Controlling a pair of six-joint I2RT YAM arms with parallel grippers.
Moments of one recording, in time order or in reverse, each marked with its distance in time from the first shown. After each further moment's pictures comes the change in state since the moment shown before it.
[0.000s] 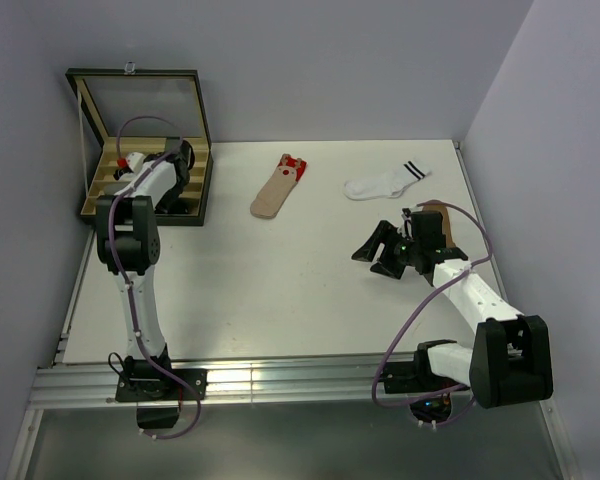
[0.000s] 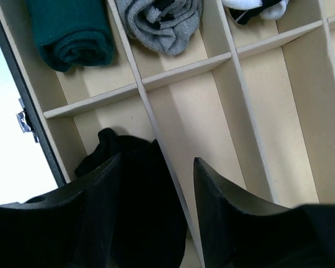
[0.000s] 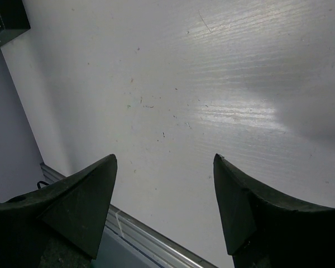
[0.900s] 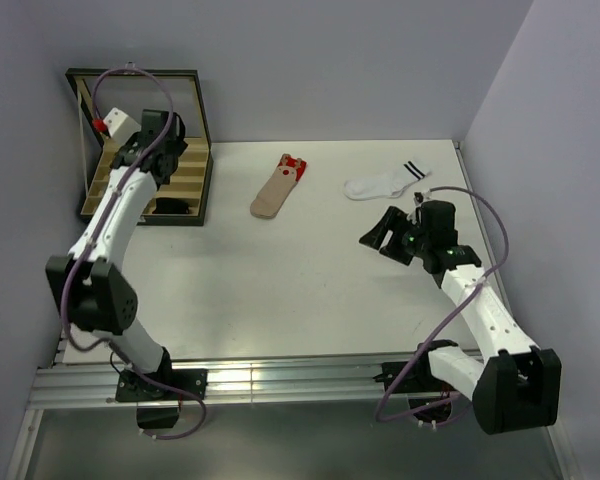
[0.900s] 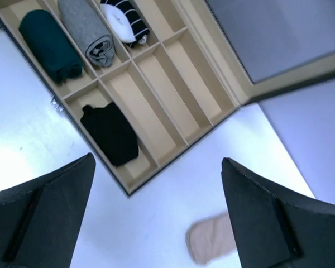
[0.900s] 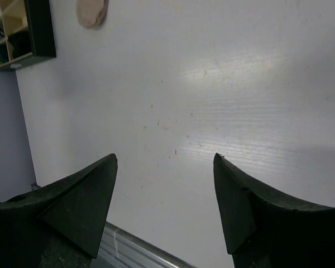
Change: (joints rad) left arm -0.097 -0.486 -0.084 0.014 0.060 0.182; right arm 0.000 -0.113 0.065 -0.059 0.067 -0.033
